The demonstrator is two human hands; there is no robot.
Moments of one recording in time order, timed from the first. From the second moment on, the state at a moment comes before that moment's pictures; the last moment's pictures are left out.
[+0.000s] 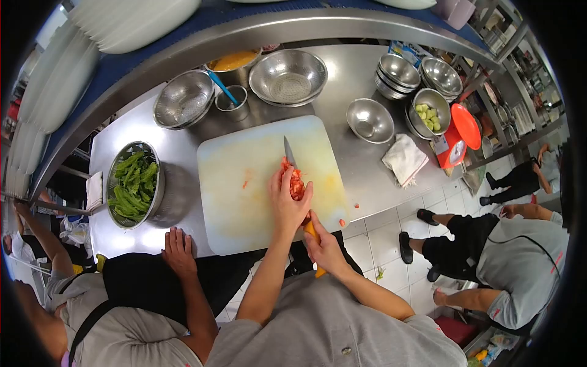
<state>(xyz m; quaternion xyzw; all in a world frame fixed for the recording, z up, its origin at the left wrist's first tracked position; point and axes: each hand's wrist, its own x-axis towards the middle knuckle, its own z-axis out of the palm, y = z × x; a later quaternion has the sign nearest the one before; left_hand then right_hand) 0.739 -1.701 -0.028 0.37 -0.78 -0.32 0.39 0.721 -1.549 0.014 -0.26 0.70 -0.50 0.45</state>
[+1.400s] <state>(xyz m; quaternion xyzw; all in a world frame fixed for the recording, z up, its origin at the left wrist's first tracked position) 0.439 -1.756 0.025 0.30 -0.87 -0.37 0.12 0.568 -1.513 0.013 -0.29 0.48 -0.54 0.63</state>
